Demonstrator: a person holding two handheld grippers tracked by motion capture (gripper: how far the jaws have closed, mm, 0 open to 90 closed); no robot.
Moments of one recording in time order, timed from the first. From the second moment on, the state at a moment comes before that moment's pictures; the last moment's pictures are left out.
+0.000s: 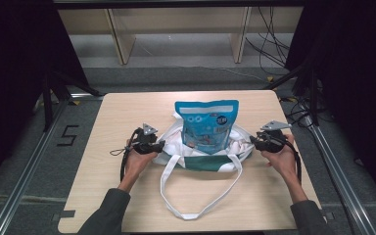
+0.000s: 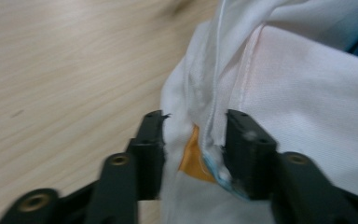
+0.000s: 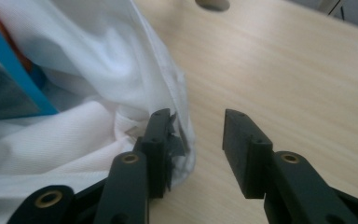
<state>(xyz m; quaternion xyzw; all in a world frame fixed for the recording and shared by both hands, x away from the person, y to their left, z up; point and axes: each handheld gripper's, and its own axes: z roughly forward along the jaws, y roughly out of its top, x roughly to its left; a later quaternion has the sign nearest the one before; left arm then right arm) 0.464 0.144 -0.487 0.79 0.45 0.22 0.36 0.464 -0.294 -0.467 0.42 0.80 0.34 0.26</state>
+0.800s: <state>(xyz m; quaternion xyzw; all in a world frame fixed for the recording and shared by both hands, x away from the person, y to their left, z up) 0.415 0.096 -0.512 0.83 0.38 0.15 0.38 0.389 -0.228 -0.489 0.29 0.91 0.26 0.17</state>
